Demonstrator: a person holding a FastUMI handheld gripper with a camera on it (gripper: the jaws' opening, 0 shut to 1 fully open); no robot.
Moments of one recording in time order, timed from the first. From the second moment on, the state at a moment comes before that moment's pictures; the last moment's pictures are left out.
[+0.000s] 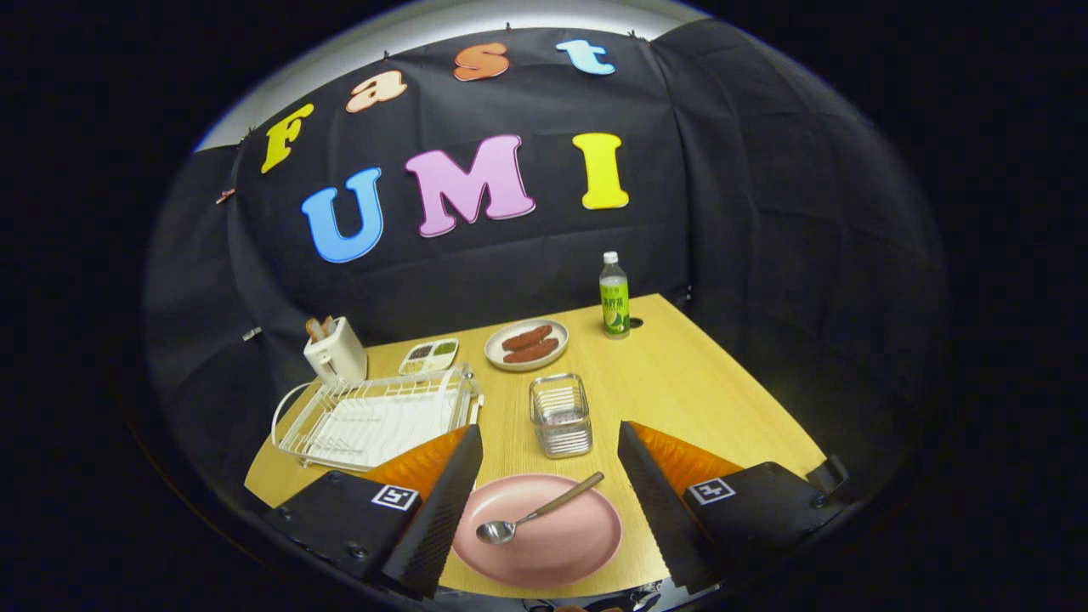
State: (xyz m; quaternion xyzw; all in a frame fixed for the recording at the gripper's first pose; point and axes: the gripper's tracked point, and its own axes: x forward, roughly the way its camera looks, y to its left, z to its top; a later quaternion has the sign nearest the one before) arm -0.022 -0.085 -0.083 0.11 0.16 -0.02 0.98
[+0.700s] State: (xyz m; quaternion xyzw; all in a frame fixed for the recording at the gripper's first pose) arm -0.037 -0.123 0.112 0.03 -0.04 -0.07 1.00
